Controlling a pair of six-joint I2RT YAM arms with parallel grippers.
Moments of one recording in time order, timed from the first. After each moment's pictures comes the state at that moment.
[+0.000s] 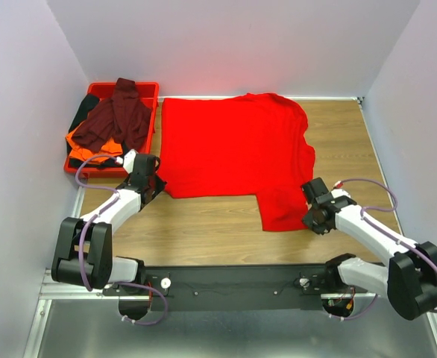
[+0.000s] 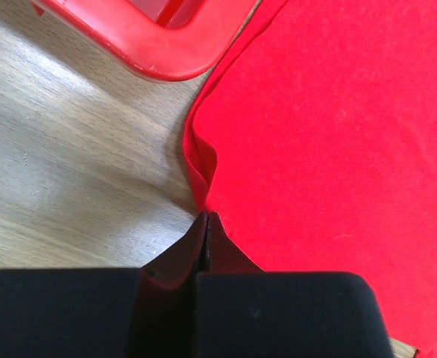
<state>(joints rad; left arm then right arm) -0.17 1.33 0.63 -0.12 -0.19 -0.84 0.36 1.10 0.52 -0.70 0.33 1.08</state>
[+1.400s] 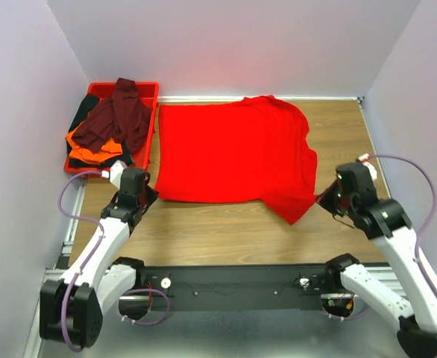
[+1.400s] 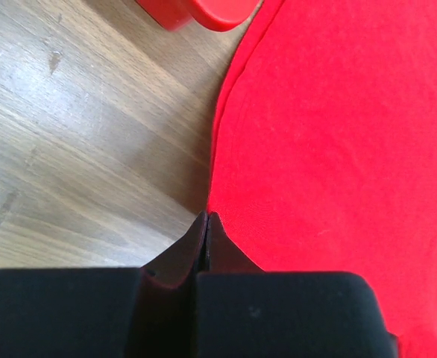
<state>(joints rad) -0.17 0.89 0.50 -0.30 -0.21 -0.91 0.36 0.71 0.94 -1.04 0.26 0.88</state>
